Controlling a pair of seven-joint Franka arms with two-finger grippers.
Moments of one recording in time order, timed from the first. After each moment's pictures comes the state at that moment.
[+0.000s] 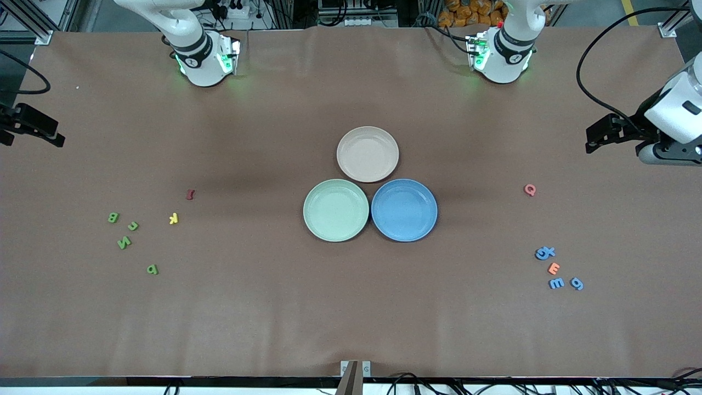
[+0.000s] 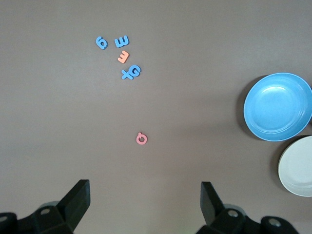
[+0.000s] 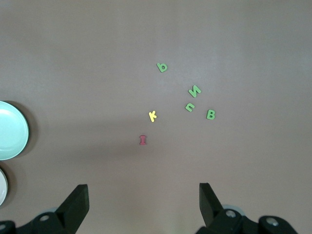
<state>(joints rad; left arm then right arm) 0.01 0.00 -0.09 -1.61 0.01 1.61 0.01 0.00 0.02 -0.07 -1.46 0.00 1.48 -0.02</state>
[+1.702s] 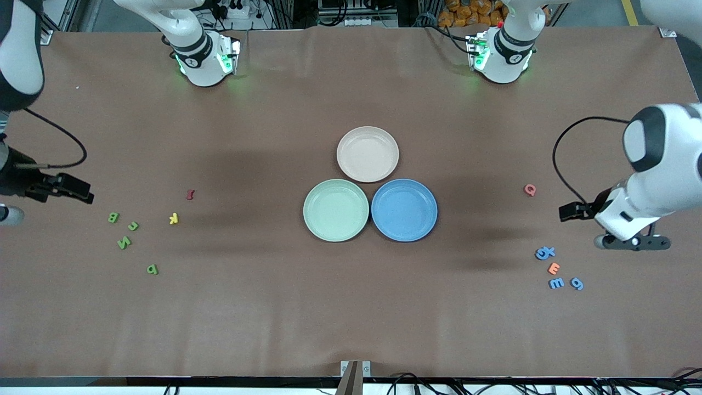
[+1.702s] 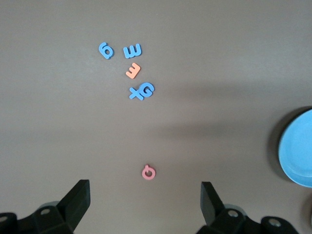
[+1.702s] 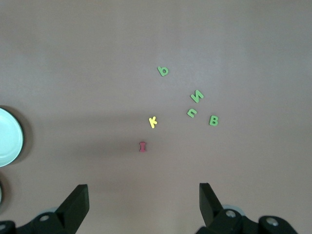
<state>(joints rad) 0.07 0.36 -0.09 -1.70 0.07 2.01 0.01 0.00 0.23 -0.08 -1.49 0.00 1.75 -0.02</state>
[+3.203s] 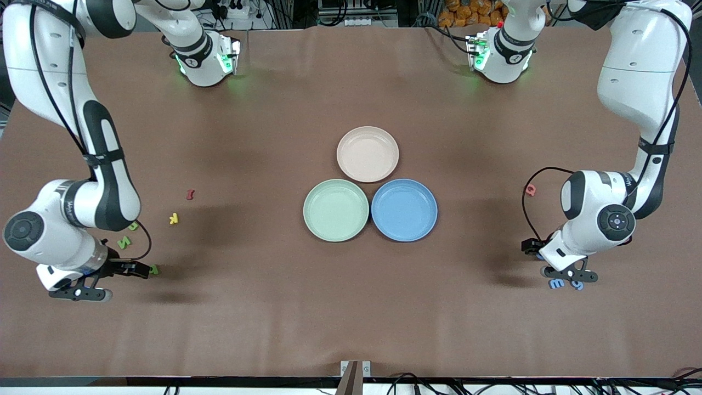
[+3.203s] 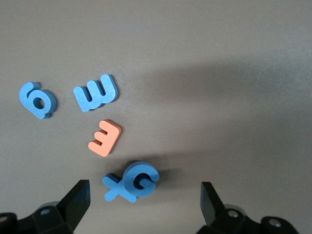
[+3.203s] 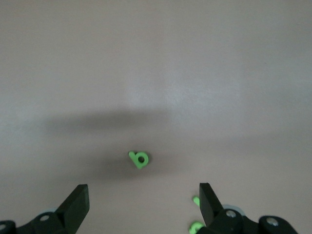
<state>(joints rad) 0.07 0.69 -0.09 -1.69 0.18 2.38 0.02 -0.04 0.73 -0.07 -1.50 0.00 2.35 -0.01</state>
